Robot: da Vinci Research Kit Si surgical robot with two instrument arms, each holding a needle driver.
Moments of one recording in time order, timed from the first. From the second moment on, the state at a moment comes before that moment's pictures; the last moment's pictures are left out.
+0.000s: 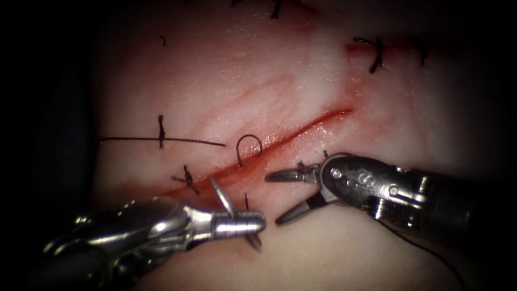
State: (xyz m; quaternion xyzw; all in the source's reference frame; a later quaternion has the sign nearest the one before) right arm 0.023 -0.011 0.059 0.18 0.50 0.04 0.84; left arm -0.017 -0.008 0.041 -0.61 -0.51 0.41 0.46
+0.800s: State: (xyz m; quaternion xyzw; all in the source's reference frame) right arm 0.023 -0.012 0.063 0.20 0.46 0.06 0.87; left arm -0.012 -0.006 0.024 -0.75 -0.39 0.50 0.18
